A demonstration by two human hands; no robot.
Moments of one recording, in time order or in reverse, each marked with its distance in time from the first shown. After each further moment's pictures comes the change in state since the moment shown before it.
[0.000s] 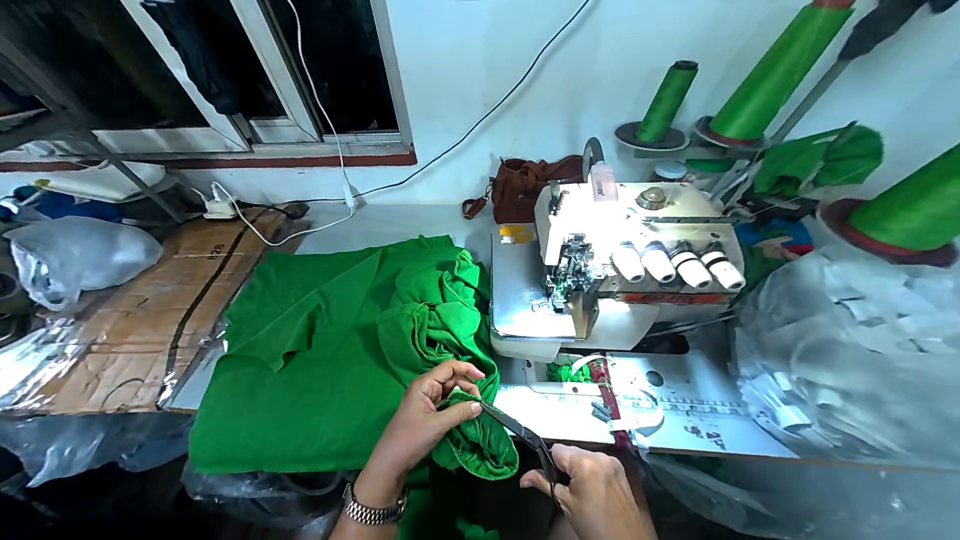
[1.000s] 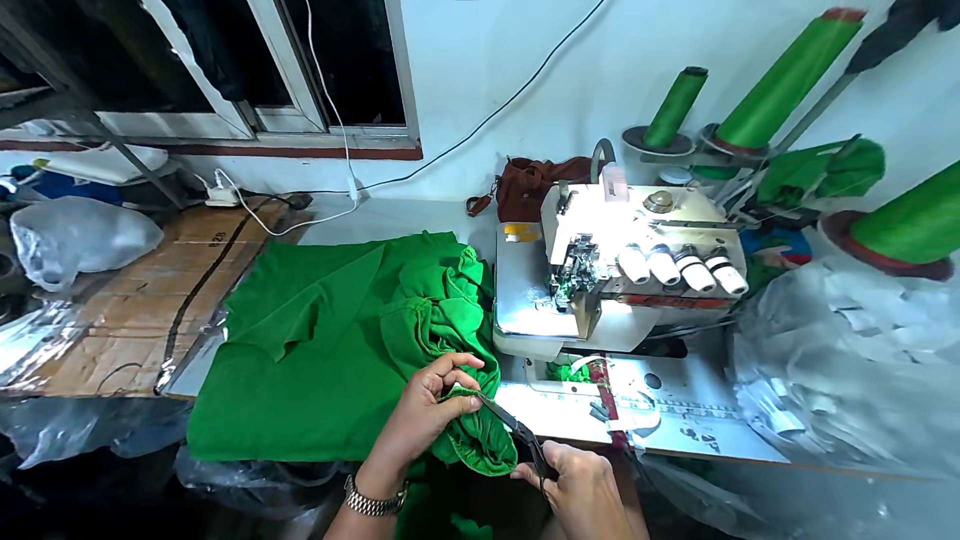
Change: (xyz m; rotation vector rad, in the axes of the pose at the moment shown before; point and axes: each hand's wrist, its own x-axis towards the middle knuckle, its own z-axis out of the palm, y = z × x) left_hand -0.001 0.000 0.002 -0.015 0.040 -0.033; right_hand 0.001 -0.007 0.010 0.010 0.071 -0.015
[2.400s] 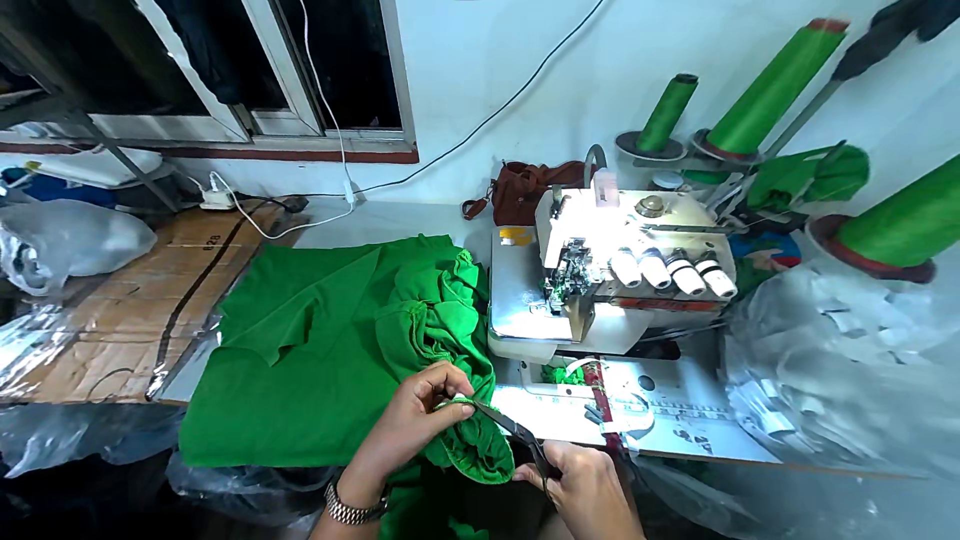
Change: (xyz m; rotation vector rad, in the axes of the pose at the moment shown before) left_hand -0.002 -0.001 -0.011 0.122 -0.097 0.143; right_hand 0.004 0.009 -0.008 0.019 -0.018 -0.029
